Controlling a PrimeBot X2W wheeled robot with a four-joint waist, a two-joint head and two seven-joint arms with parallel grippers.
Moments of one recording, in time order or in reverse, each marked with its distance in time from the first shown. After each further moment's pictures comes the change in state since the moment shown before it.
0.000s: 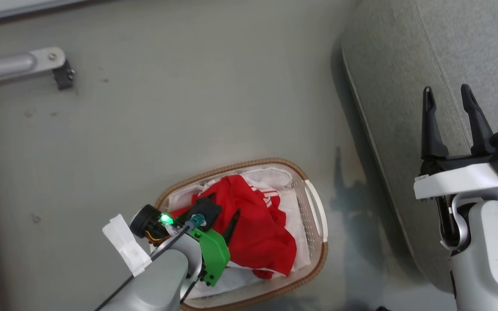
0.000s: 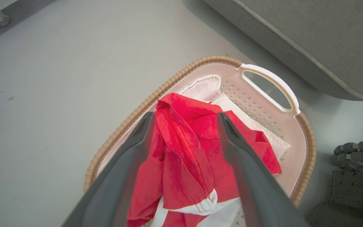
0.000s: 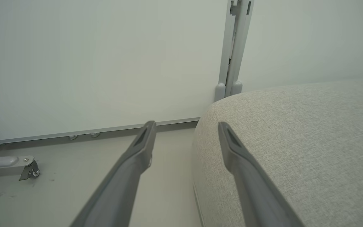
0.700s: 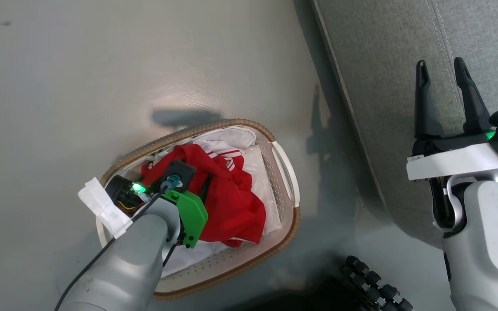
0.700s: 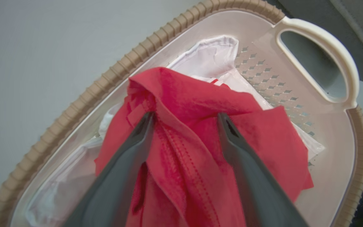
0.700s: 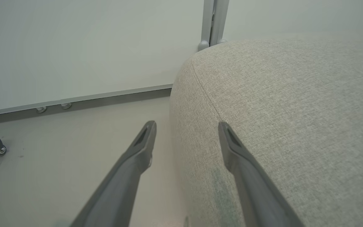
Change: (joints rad) left arm -0.178 0.000 -0.029 0.194 -0.095 0.025 0.004; right arm -0.074 0.000 0.048 -0.015 0.068 0.000 0.000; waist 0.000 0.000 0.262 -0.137
